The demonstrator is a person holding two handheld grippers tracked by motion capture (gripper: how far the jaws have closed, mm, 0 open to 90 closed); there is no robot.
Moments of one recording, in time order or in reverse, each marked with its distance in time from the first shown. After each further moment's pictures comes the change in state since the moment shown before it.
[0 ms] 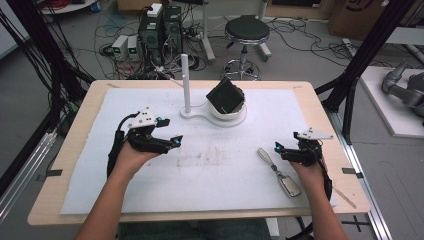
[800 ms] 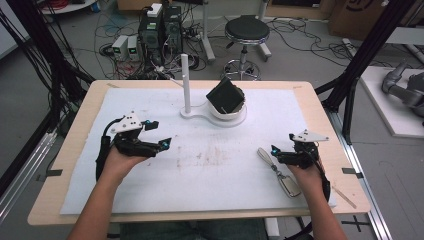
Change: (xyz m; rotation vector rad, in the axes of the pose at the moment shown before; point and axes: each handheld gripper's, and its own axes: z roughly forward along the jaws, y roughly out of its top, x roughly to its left) left arm 0.014 -0.016 -0.025 -0.046 0.012 -0.038; right arm 0.014 0.001 -0.002 0.008 0.032 -0.047
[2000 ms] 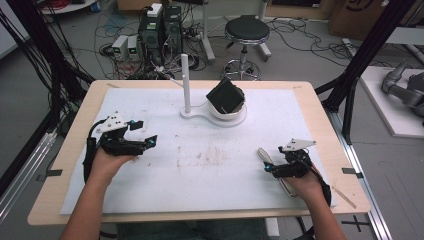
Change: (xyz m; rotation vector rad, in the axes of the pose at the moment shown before) left arm 0.022 -0.015 -0.022 0.008 0.096 -0.046; right arm 0.026 -0.007 -0.002 0.174 0.167 -0.110
